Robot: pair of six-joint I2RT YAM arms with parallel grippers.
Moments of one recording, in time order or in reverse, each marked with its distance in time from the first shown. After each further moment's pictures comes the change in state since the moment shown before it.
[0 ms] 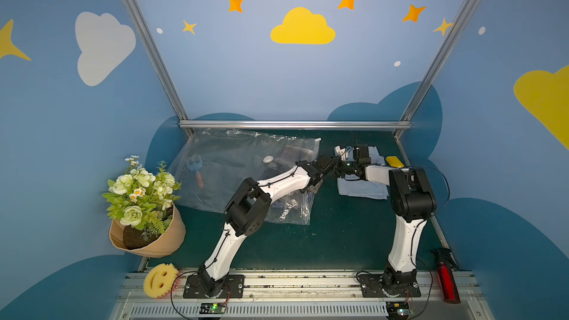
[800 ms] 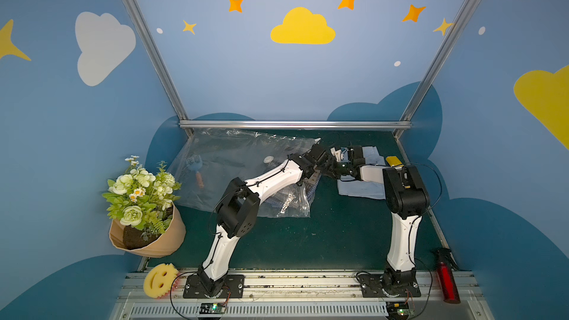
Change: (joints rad) left arm 0.041 -0.095 -0.002 0.010 0.058 -0.065; right arm 0.038 0.066 0.032 0.014 0.010 0.012
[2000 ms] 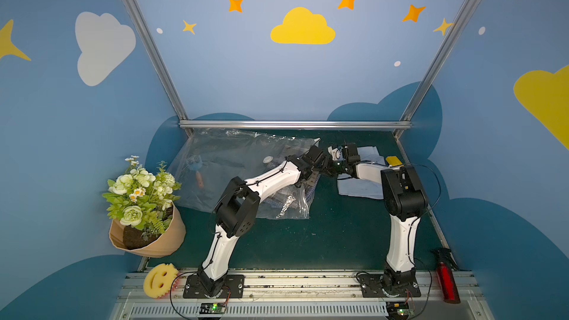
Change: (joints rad) left arm 0.021 -0.006 -0.060 0.053 0.056 -0.013; right arm 0.060 -0.026 0.049 -0.113 0.158 -0.006
